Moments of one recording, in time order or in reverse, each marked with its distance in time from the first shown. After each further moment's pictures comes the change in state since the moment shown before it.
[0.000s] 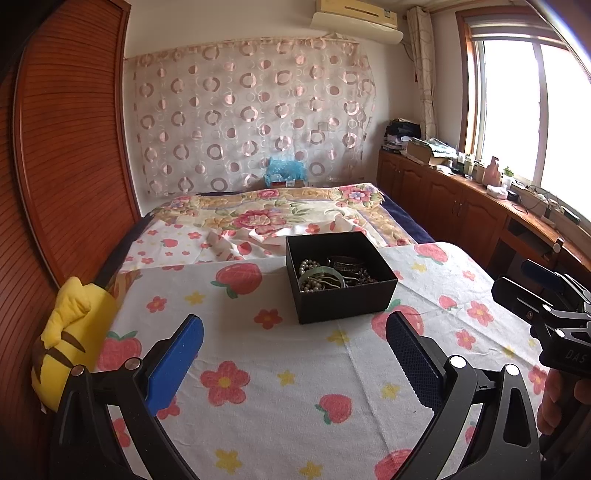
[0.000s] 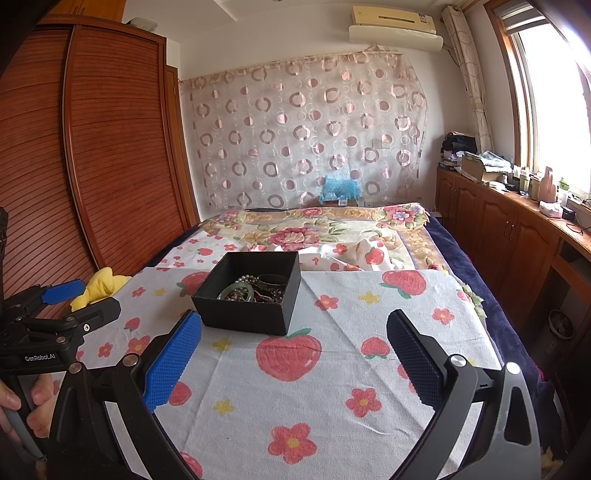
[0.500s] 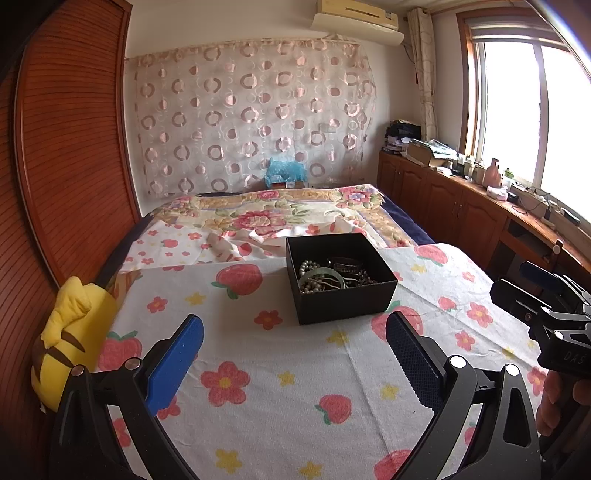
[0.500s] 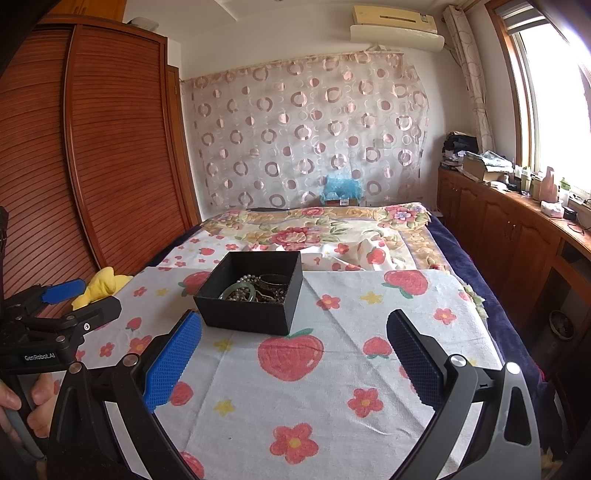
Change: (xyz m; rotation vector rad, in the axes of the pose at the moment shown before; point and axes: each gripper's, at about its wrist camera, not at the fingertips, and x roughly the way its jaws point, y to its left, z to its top) left arm -0.001 0.001 0.000 -0.004 -0.003 -0.001; right arm 0.001 0.002 0.000 0.000 0.002 0.004
